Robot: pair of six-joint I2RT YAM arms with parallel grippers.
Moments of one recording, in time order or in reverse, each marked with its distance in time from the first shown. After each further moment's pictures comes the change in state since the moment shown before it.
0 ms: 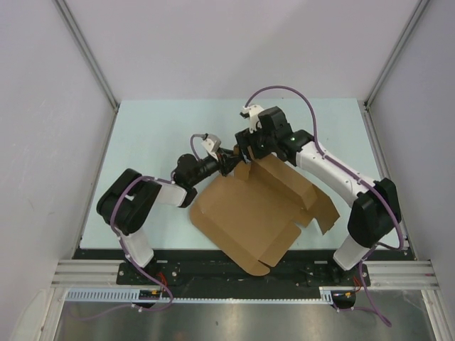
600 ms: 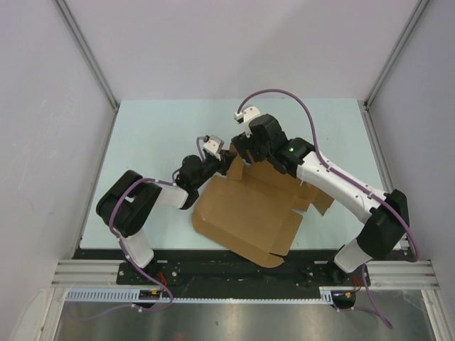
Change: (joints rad) left arm -0.054 -0.032 -0.012 -0.117 -0.291 0.156; right arm 0.168 -0.112 0.000 -0.060 0.432 -0.078
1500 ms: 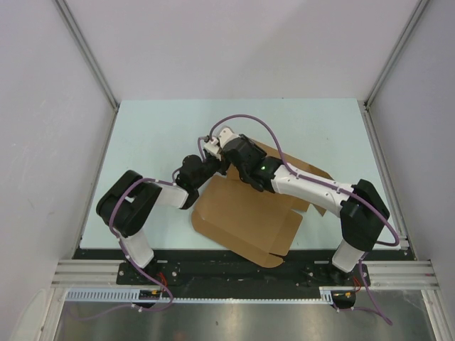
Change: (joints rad) left arm -0.003 0.000 0.004 -0.006 -0.007 0.031; right arm 0.154 0.131 -0.109 0.230 0.478 -0.331
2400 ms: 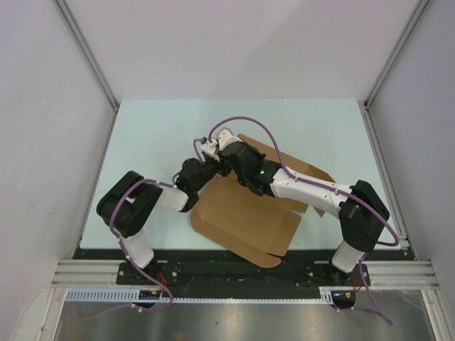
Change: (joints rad) left arm -0.012 0.000 -0.029 0.050 -0.038 -0.097; right arm 0.016 0.002 -0.045 0.097 0.060 -0.015
